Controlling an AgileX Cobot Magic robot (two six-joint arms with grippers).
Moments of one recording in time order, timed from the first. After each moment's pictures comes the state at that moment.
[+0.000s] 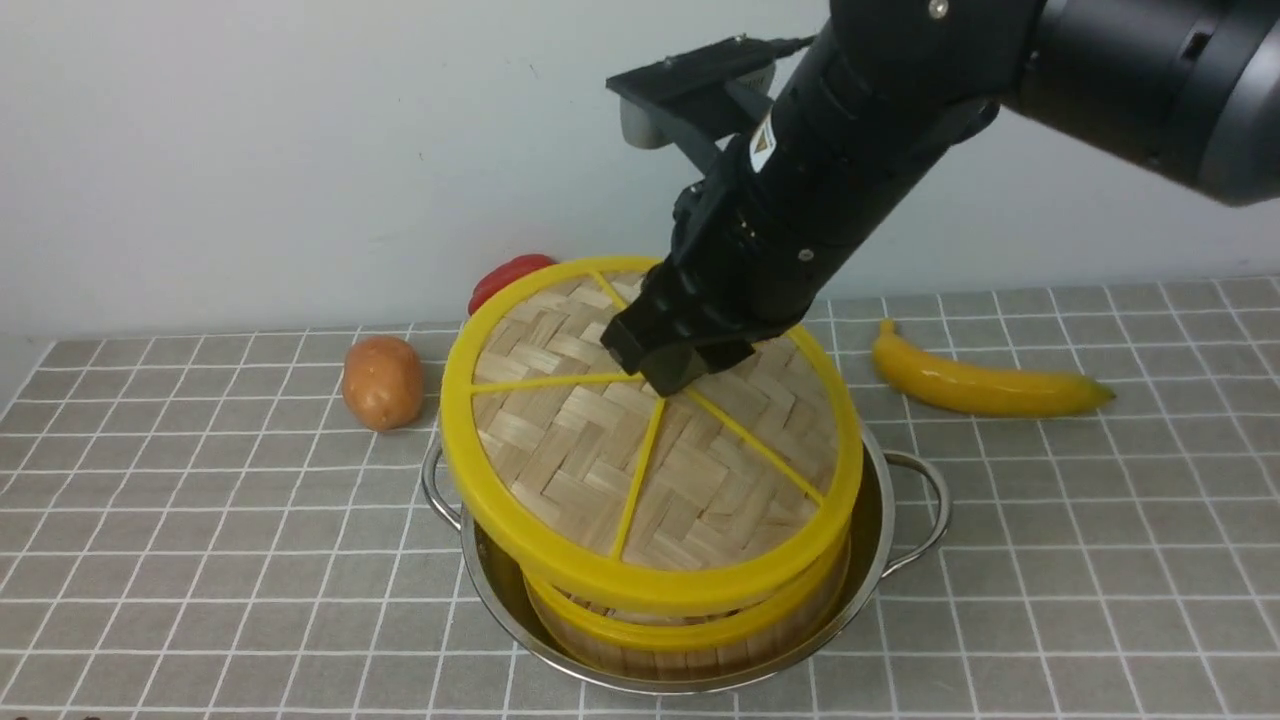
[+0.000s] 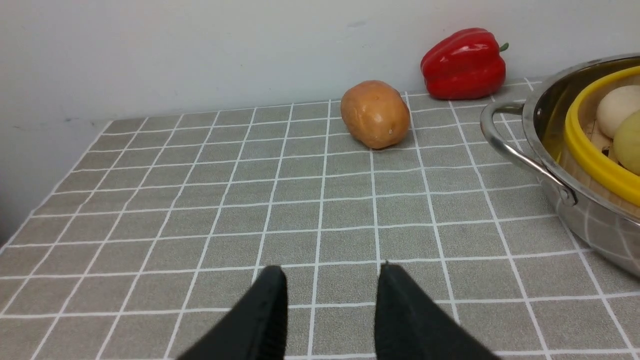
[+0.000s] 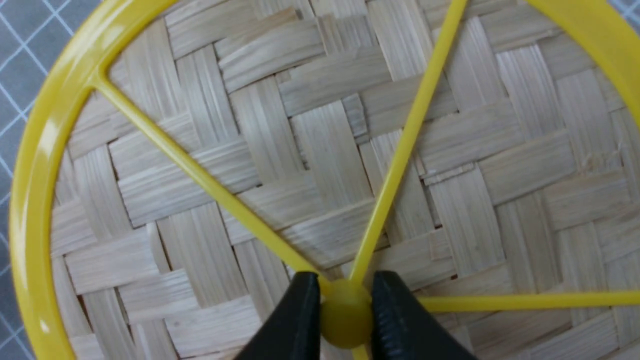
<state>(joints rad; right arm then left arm) 0.67 1.85 -1.83 0.21 1.24 -0.01 -0.03 0.00 0.01 0.22 0.34 -0.13</state>
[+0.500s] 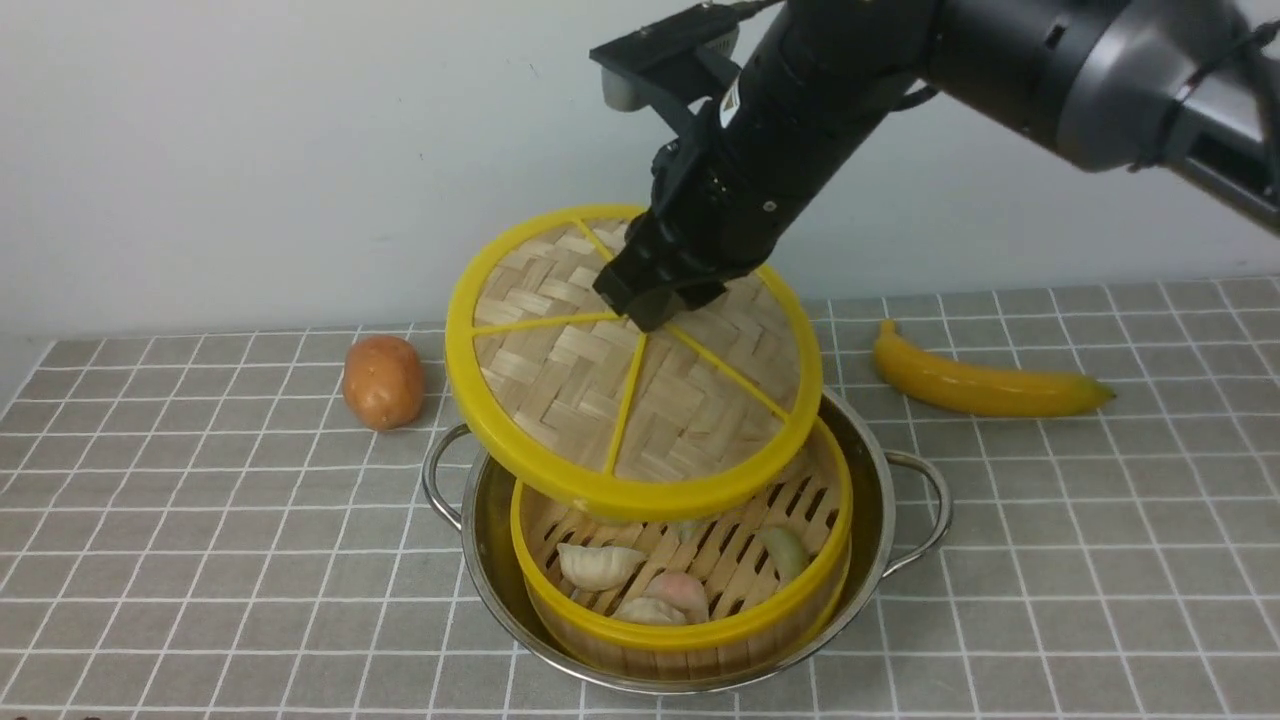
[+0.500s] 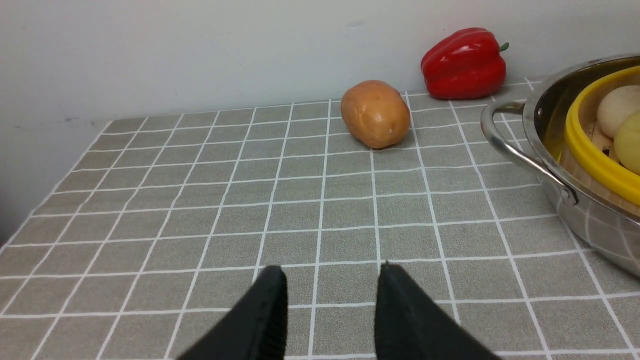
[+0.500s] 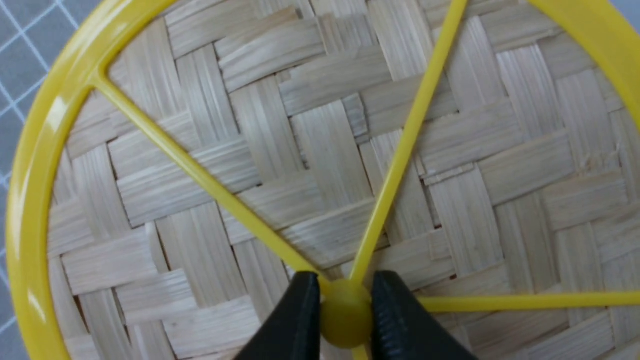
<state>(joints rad) 0.61 2.05 -2.09 0.22 1.24 -0.13 -0.03 0.00 0.01 0.22 0.34 -0.13</state>
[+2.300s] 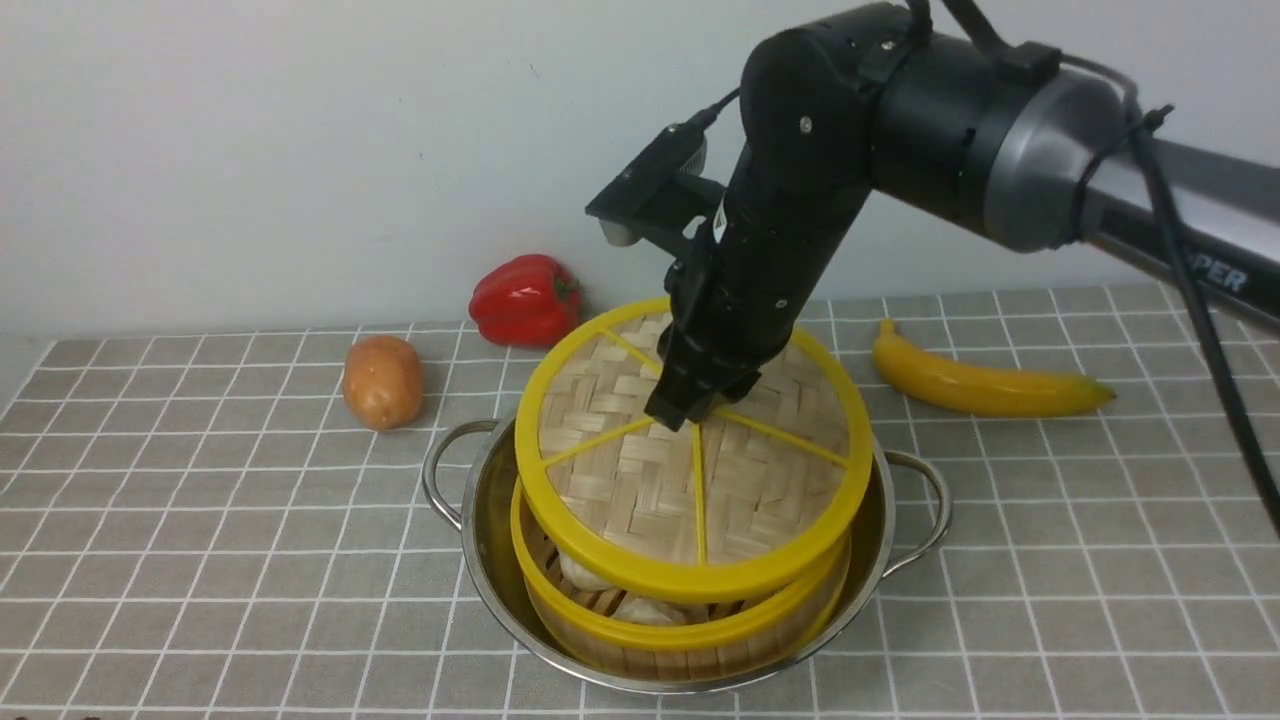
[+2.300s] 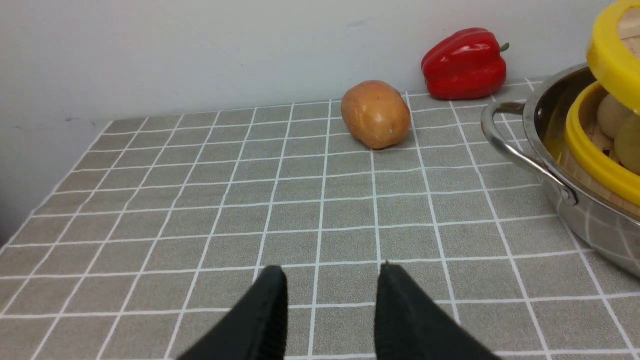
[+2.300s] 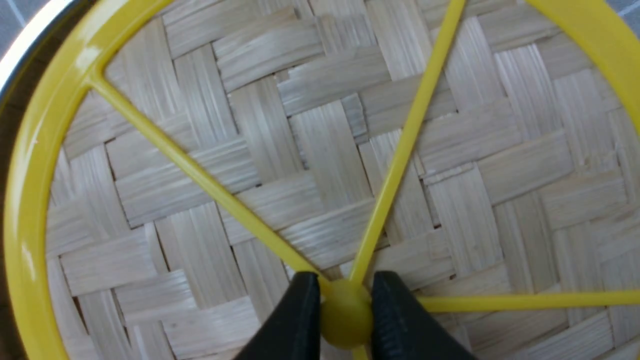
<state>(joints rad) 0.64 2.09 -1.94 0.11 1.24 -0.31 -0.03 0.00 0.01 0.22 0.34 -0.13</state>
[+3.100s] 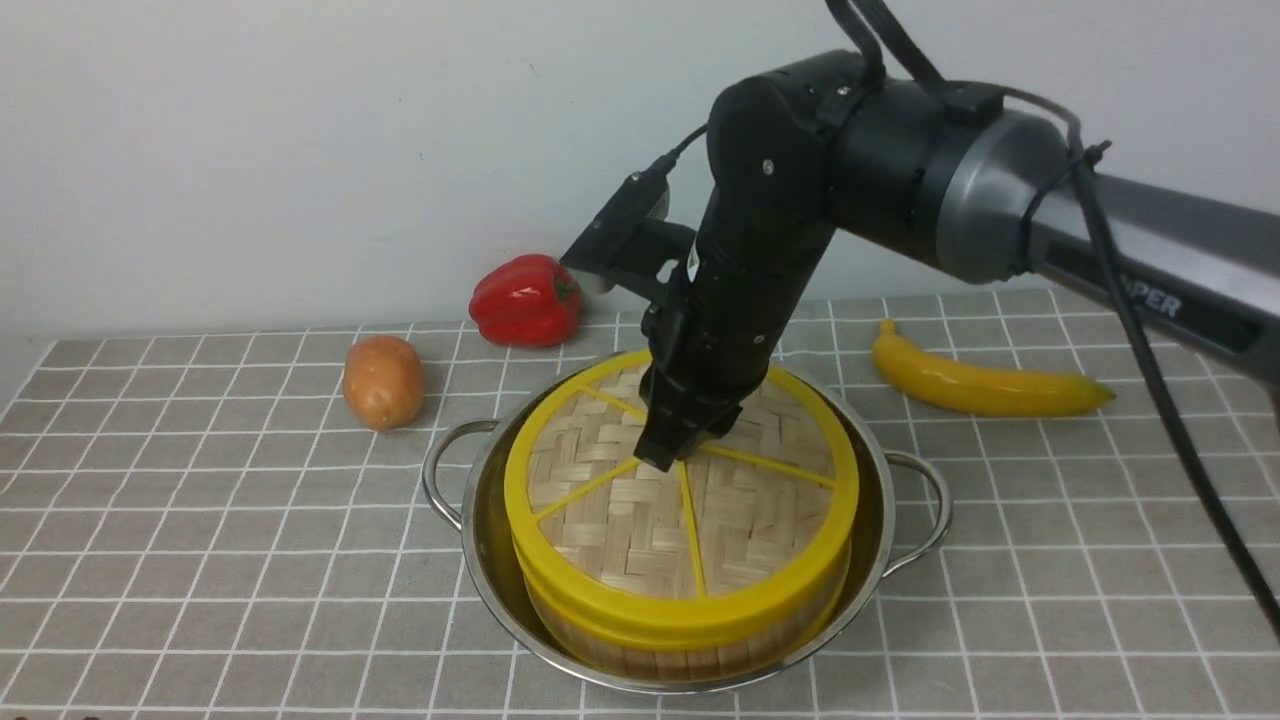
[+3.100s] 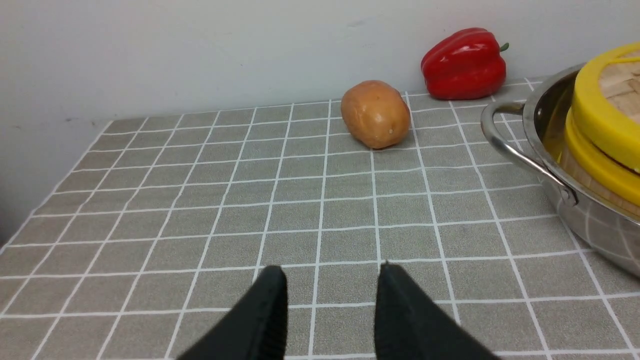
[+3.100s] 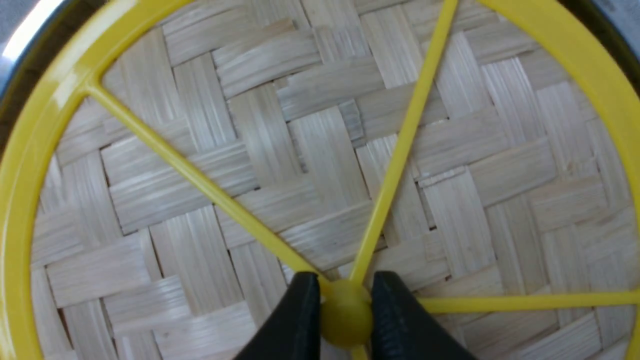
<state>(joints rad) 0.66 2.14 -1.94 0.12 1.24 -0.38 -0.03 0.00 0.01 0.22 0.34 -0.13</state>
